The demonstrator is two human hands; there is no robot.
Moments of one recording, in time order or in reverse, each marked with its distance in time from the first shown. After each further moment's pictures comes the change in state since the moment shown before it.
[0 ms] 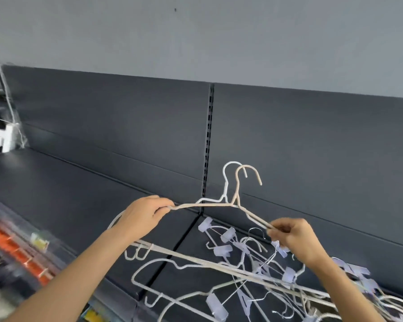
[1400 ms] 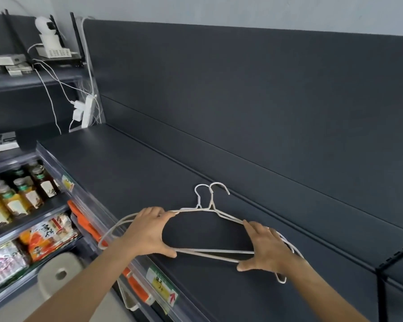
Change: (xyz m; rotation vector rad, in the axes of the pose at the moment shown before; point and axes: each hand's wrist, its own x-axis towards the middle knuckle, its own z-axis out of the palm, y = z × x) left_hand 0.017 -0.425 -0.067 0.314 -0.368 -0.266; right_hand 0.184 -0.164 0.431 -0.805 -0.629 -0.223
